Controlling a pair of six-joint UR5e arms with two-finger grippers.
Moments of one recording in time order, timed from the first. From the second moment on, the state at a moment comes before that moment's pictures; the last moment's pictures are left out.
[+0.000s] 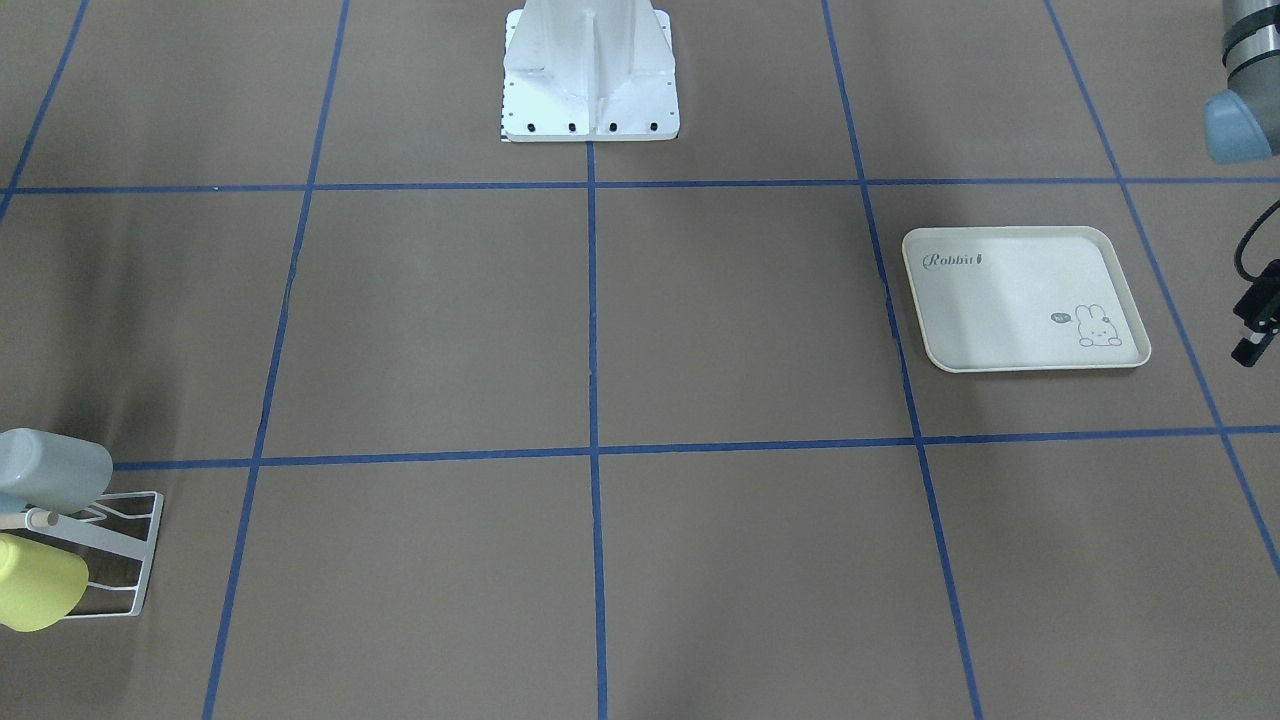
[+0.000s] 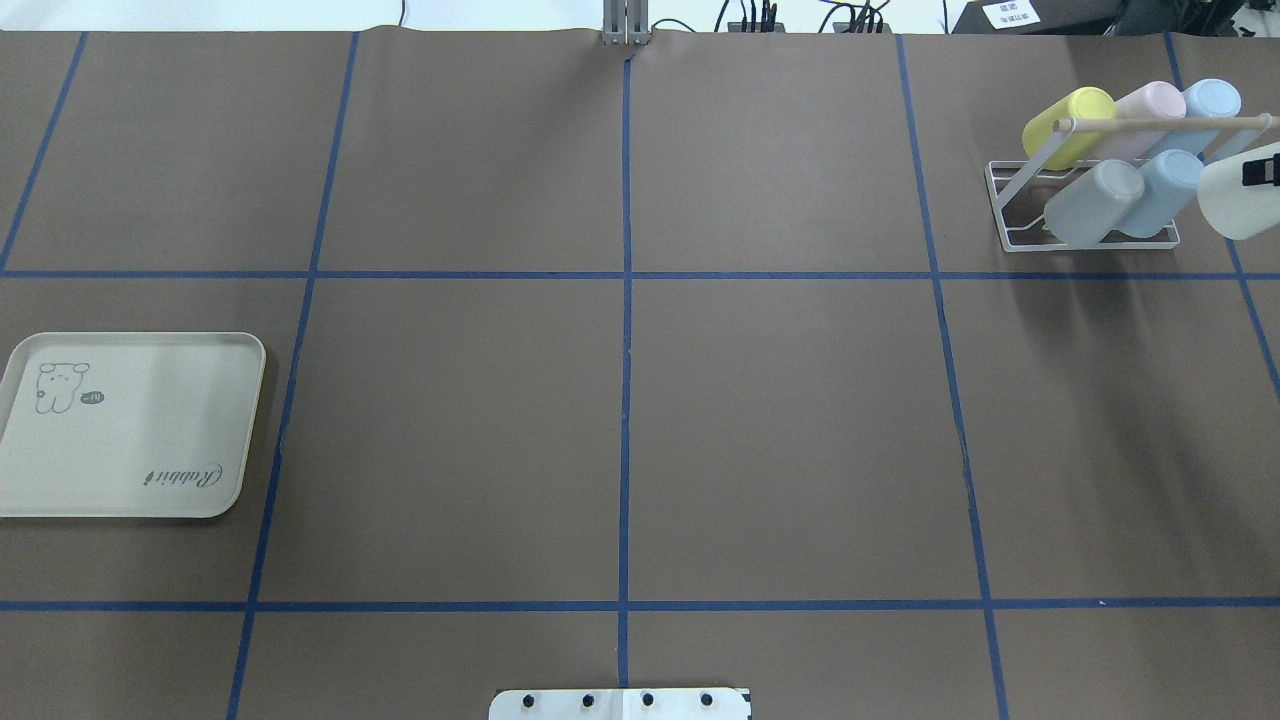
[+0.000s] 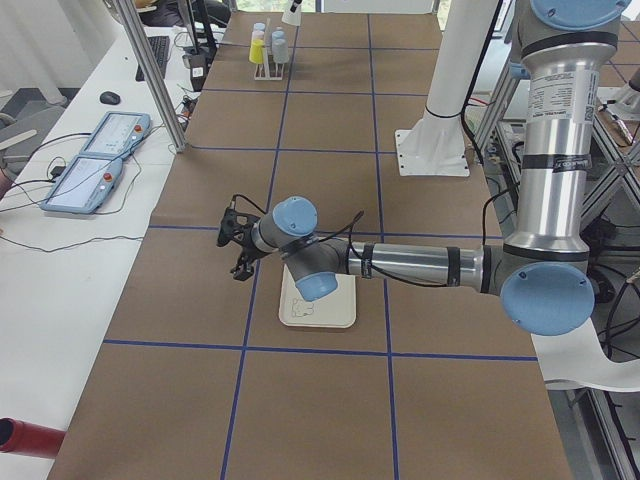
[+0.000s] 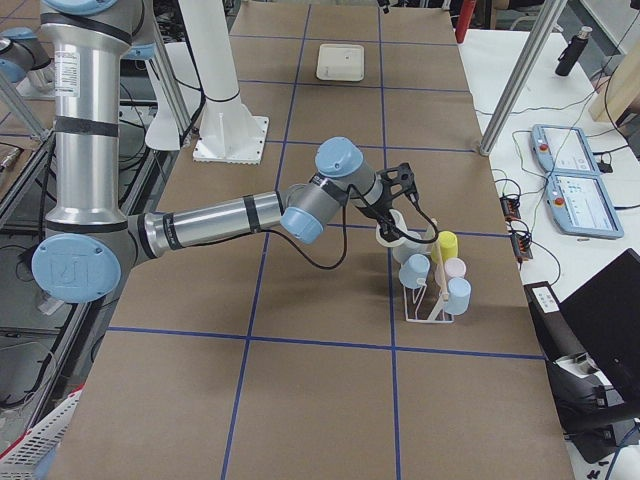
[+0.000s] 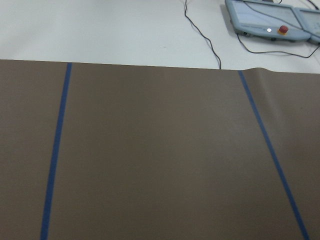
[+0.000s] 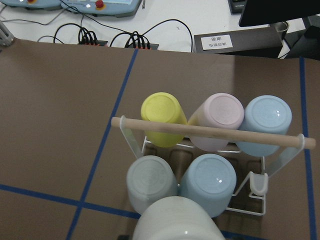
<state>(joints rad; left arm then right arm) -1.32 -1.58 -1.57 -2.41 -2.12 -0.62 1.36 -1.64 1.85 -0.95 2.21 0.53</state>
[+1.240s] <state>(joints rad) -1.33 -1.57 -1.64 -2.17 -2.18 -0.55 1.46 -1.45 1.50 -1.05 2.32 0.33</state>
